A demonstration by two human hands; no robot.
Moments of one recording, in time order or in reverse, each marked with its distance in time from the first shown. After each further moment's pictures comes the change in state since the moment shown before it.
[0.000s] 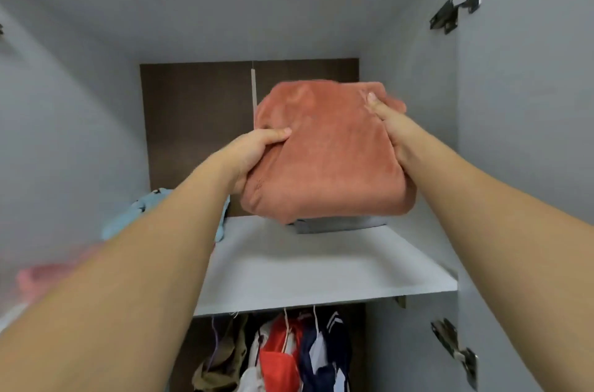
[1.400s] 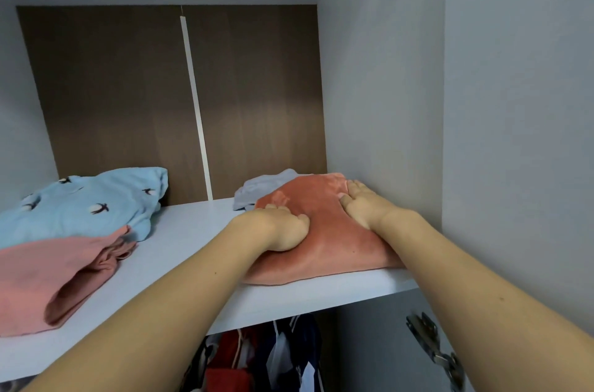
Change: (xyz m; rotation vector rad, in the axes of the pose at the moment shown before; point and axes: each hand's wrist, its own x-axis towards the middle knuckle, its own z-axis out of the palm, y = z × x) left_hand 0.085 -0.146 0.123 1.359 -0.201 -0.229; right_hand 0.036 0.184 -0.116 -1.421 -0.148 0.183
